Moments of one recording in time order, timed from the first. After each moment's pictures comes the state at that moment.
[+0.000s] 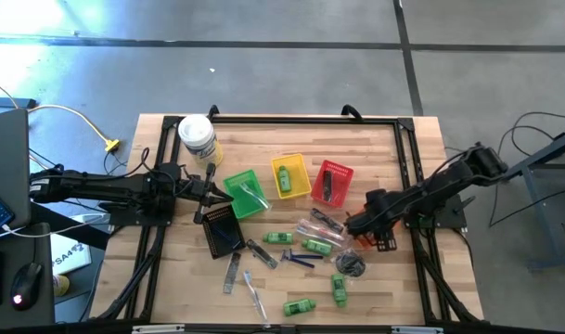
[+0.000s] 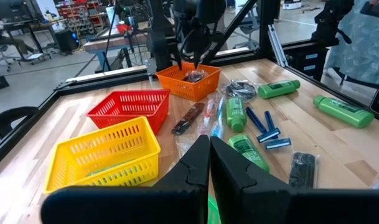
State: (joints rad) left arm 0.10 0.57 0.15 0.34 0.25 0.17; right arm 0.36 1.43 0.86 -1.20 0.00 0.27
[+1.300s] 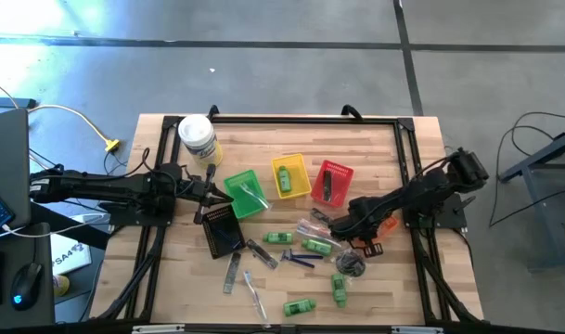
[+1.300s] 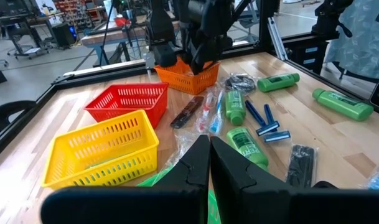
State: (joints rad) left arm 0.10 0.57 0.15 0.31 0.25 0.18; right arm 0.31 1.62 0.91 -1.02 -0.06 0.13
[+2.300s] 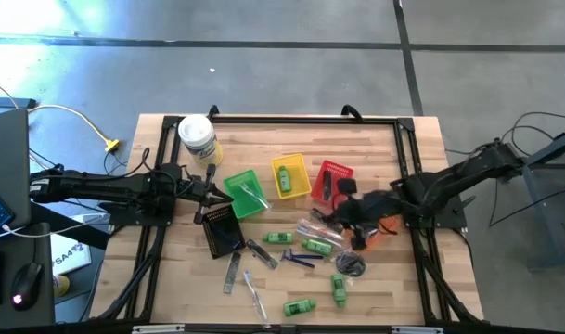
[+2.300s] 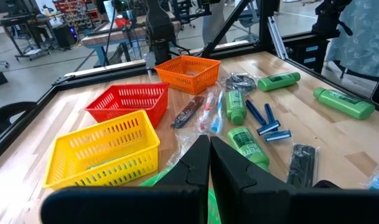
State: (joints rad) left arm 0.10 0.57 0.15 0.31 0.25 0.19; right arm 0.36 1.15 0.97 -0.36 0.19 0.05
